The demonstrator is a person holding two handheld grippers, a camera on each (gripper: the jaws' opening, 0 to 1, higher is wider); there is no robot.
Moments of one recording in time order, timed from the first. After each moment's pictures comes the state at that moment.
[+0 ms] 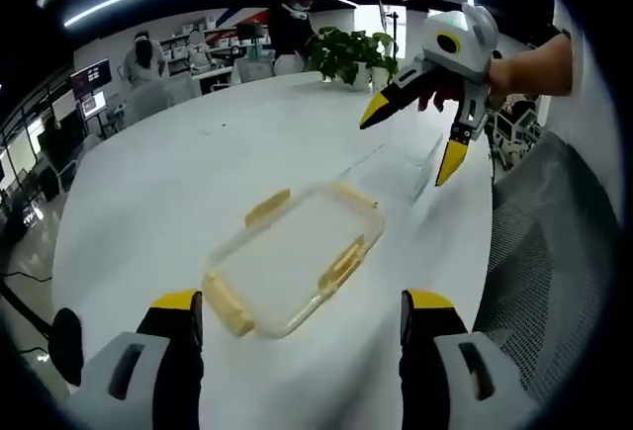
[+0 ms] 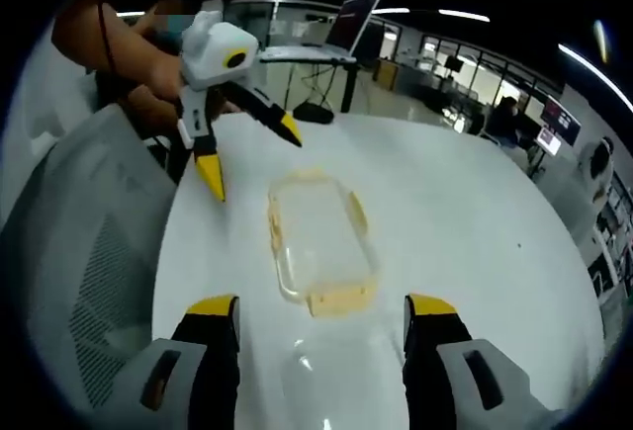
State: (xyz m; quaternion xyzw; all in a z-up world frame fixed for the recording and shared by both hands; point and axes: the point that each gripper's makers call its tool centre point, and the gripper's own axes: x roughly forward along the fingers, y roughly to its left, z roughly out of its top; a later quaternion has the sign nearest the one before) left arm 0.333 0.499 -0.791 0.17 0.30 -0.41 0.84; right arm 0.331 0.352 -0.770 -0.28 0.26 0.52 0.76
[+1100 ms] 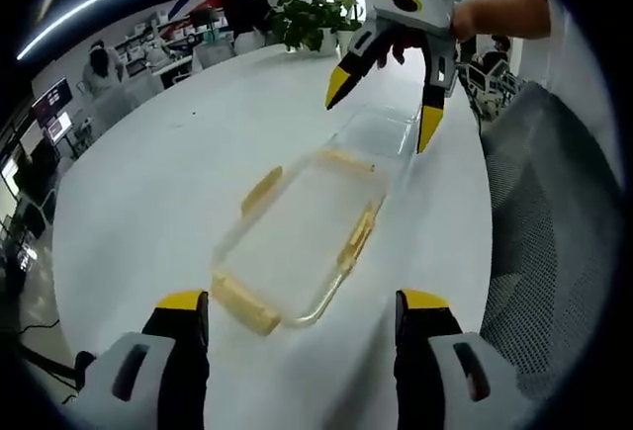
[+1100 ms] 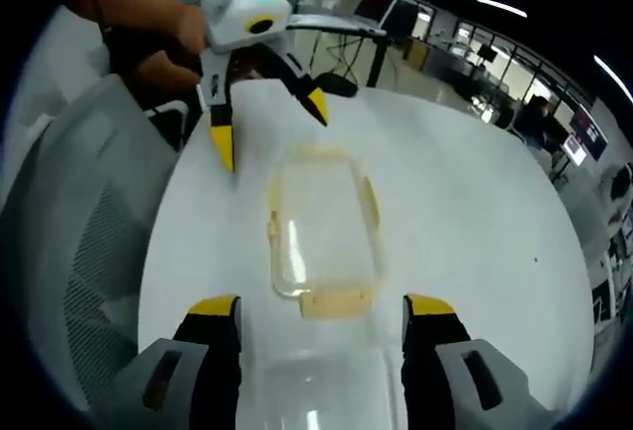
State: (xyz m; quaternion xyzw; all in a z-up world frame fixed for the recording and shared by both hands) left arm 0.348 0.510 -0.805 0.26 0.32 -0.46 0.78; right arm 0.345 0.363 -0.789 -0.34 0.30 0.55 0.71
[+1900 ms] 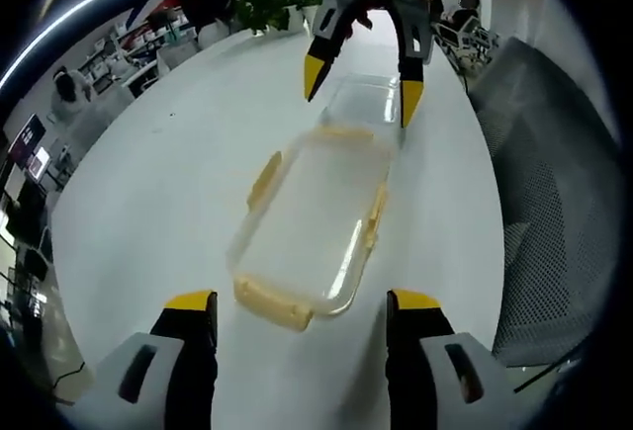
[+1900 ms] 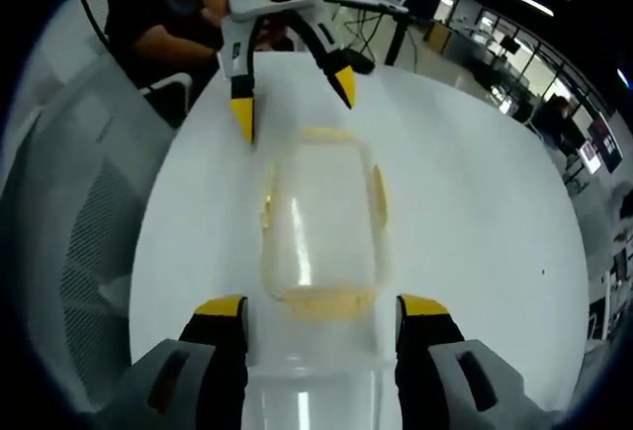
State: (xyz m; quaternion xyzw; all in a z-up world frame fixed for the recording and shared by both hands) left arm 0.365 0.520 -0.811 0.35 0.32 -0.50 0.73; right arm 0.356 0.370 -0.804 -0.39 0.34 0.55 0.66
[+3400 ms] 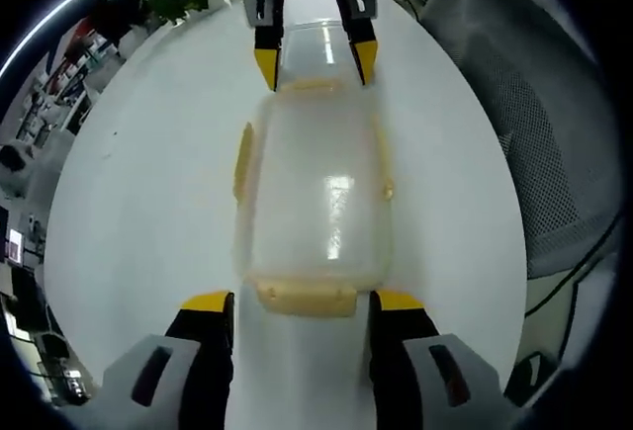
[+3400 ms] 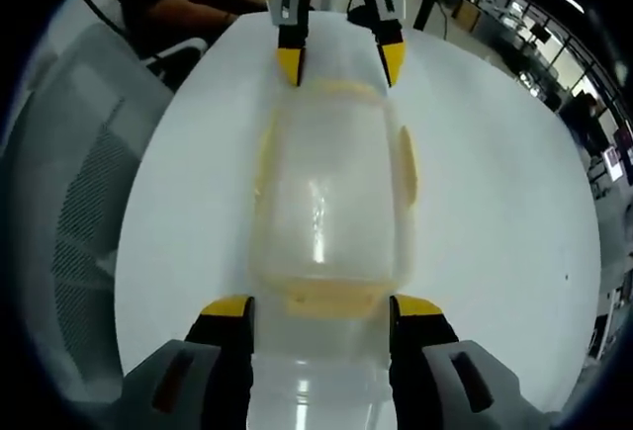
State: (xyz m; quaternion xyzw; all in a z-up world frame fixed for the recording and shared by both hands) left arm 0.389 0.523 -0.831 0.46 0.32 -0.57 0.60; right arm 0.358 0.364 -0.842 -0.42 0.39 0.56 0.60
